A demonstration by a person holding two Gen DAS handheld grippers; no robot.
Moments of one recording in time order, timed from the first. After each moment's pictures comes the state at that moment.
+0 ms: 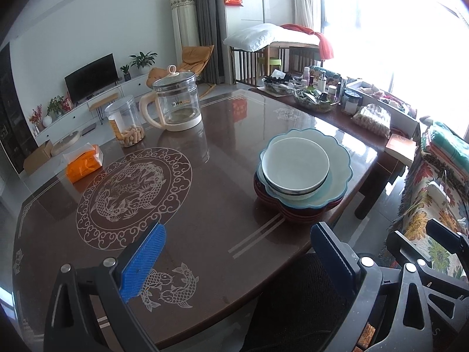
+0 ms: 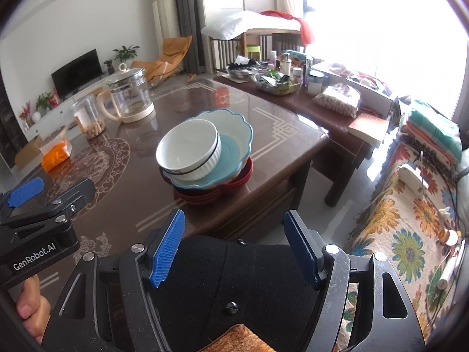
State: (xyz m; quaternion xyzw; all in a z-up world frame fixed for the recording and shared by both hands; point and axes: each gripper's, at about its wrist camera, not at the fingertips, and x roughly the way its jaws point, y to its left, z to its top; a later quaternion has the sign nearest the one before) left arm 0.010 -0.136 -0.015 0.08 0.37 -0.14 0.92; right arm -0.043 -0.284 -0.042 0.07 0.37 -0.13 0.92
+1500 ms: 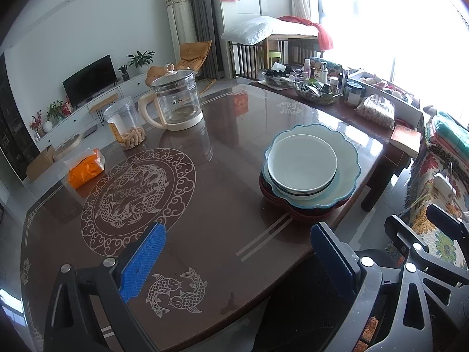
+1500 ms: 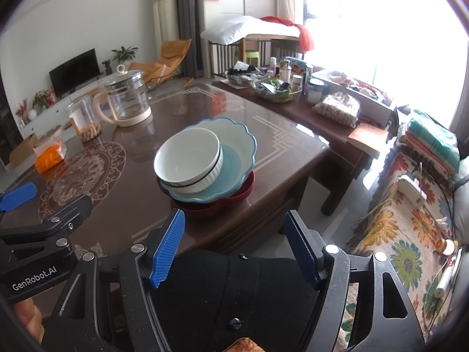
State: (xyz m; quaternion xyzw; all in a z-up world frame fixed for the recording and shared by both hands) left arm 0.029 -0.138 -0.015 0.10 0.38 -0.13 0.91; right arm -0.021 -0.281 -0.040 0.07 0.36 -0.14 0.92
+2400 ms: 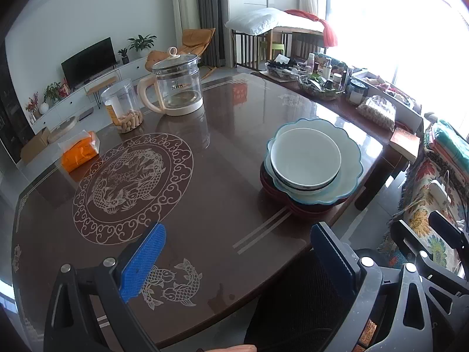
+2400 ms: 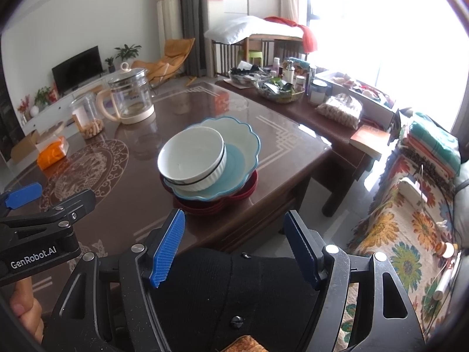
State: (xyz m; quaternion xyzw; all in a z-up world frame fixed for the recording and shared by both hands) left arm 0.039 -0.129 -0.022 0.07 0.41 -0.14 0.90; right arm -0.022 -0.279 -0.039 0.06 0.36 -0.14 0.92
